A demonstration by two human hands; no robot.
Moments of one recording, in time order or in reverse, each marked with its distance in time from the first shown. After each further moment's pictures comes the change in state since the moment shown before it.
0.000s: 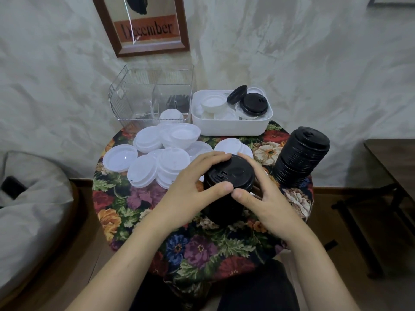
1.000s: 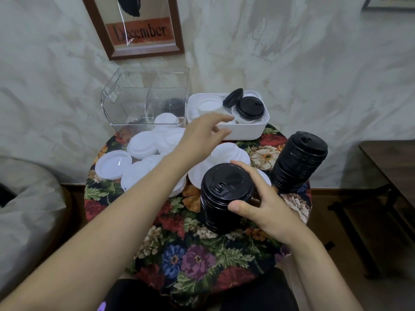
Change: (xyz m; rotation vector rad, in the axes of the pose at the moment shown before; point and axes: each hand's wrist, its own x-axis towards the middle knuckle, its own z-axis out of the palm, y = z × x) left_hand 0.144 -0.014 -0.015 0.410 0.139 0.119; right_hand 0.009 -0.003 -0.007 -0.074 -0.056 0.033
